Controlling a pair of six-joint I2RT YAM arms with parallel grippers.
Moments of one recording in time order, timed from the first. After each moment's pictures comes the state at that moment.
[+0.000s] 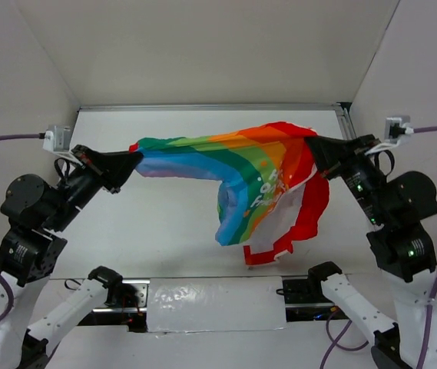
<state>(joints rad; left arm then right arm) -0.39 0.68 1.25 -0.45 0.17 -0.59 0.30 0.65 1.28 -0.41 -0.10 0.51</state>
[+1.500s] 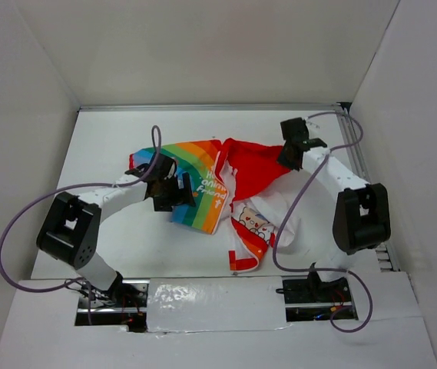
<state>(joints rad) -0.40 1.57 0.94 -0.44 0.19 -0.59 0.22 1.60 1.15 -0.53 0.29 0.69</state>
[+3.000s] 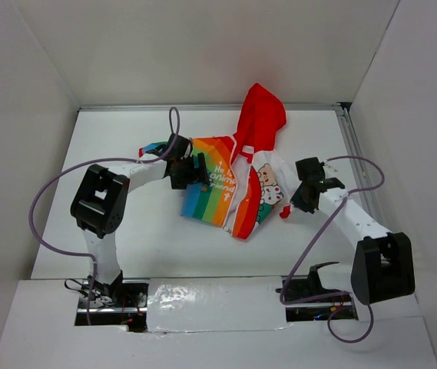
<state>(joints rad) -0.42 1.93 1.28 -0.35 0.19 -0.58 0.21 1.24 0.75 -0.61 0.25 0.77</state>
